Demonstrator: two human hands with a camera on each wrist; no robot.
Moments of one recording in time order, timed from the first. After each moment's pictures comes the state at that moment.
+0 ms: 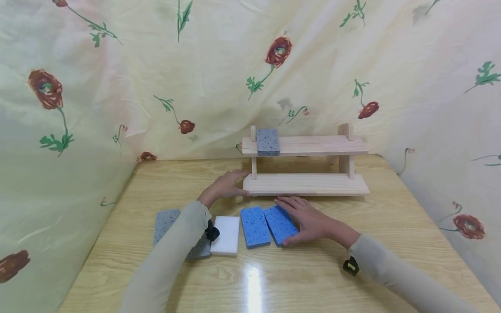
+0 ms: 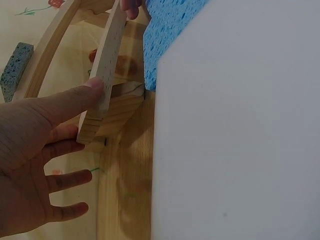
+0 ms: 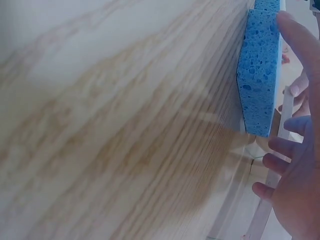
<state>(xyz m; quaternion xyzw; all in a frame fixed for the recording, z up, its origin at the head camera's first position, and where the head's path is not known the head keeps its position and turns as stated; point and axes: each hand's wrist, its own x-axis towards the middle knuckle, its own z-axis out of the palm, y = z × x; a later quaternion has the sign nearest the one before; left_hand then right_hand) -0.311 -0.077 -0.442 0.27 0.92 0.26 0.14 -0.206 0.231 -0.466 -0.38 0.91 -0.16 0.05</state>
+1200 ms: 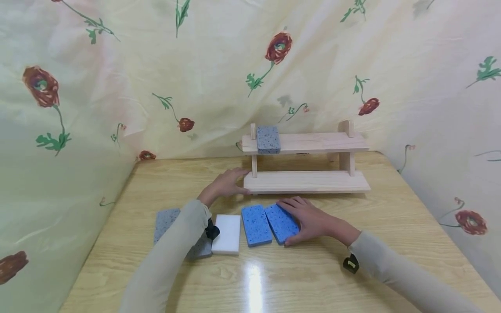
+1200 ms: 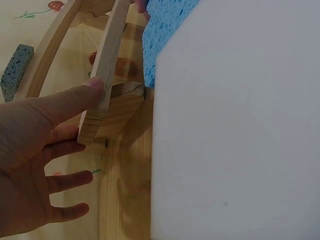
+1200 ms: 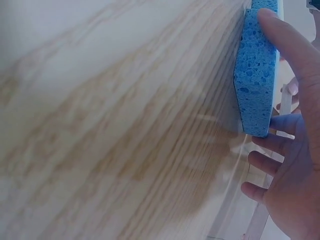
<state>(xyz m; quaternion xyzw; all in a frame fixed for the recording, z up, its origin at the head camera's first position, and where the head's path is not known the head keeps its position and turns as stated) -0.310 -0.077 -0.442 0.27 0.92 0.25 0.13 -0.207 0.229 -0.470 -0.36 0.92 -0.16 0.08</state>
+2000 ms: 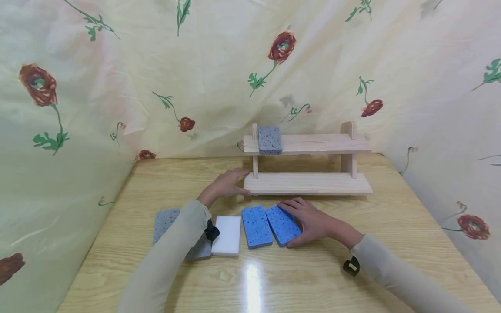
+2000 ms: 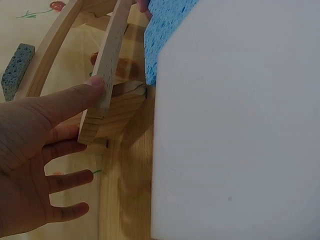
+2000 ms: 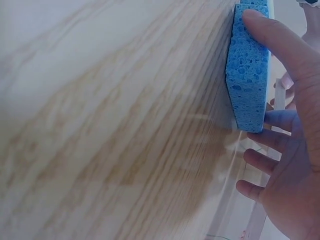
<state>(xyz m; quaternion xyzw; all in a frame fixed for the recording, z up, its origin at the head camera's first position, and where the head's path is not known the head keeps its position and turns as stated) -0.315 -0.080 -0.444 0.27 0.92 0.26 0.14 -0.212 0.232 -0.469 -0.36 0.91 -0.17 0.09</state>
